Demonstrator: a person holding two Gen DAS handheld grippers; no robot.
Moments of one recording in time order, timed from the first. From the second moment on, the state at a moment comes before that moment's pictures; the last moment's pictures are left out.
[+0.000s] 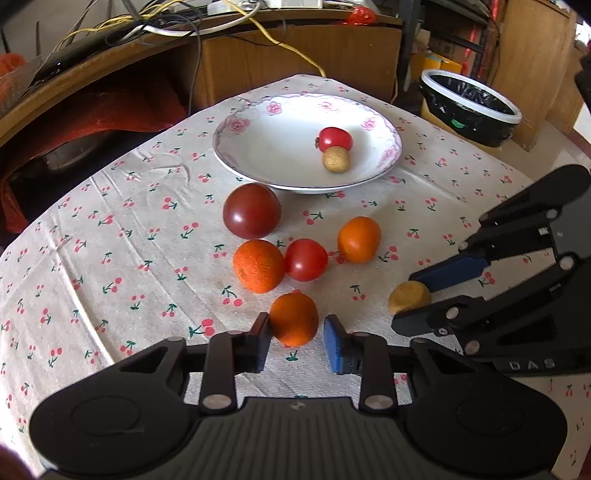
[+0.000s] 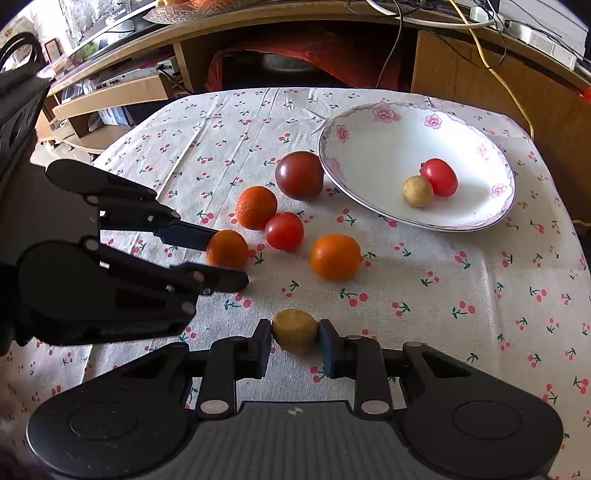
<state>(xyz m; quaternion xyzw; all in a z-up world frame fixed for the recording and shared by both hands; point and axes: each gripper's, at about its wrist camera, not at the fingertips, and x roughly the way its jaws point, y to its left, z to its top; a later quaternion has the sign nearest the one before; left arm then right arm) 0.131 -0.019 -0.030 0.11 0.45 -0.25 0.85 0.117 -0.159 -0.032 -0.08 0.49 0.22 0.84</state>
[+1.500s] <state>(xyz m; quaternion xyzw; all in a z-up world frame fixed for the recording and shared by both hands) 0.177 -0.061 0.018 0.13 0.38 -0.23 0.88 0.156 -0.189 0.015 -0.06 0.40 0.13 0.91</state>
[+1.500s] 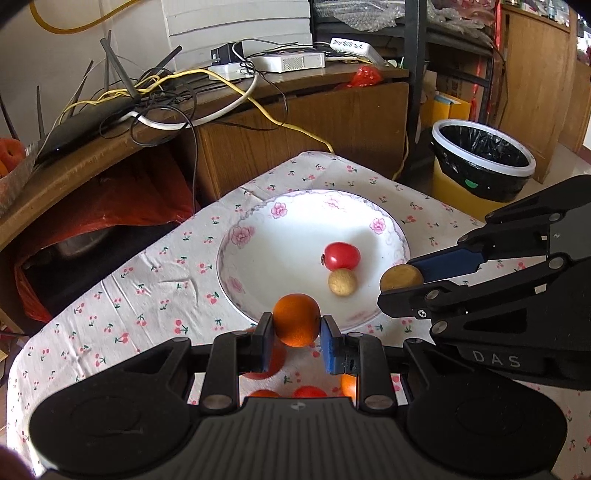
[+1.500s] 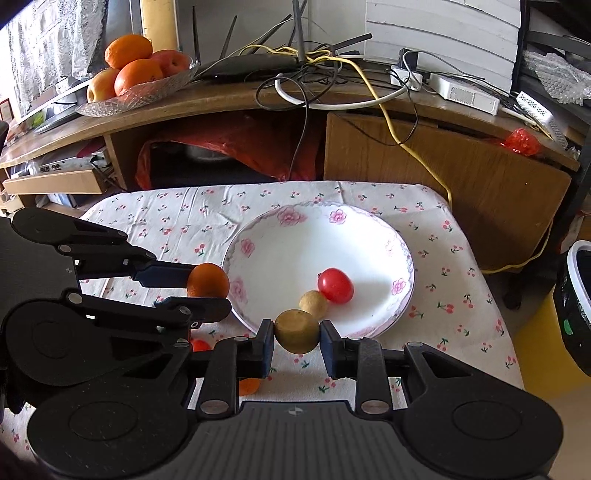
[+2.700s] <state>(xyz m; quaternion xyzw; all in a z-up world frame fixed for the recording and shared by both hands) 0.226 -0.067 -0.007 0.10 0.40 -0.22 0.88 0.201 -0.203 -0.006 0.00 0.40 0.11 0.91</state>
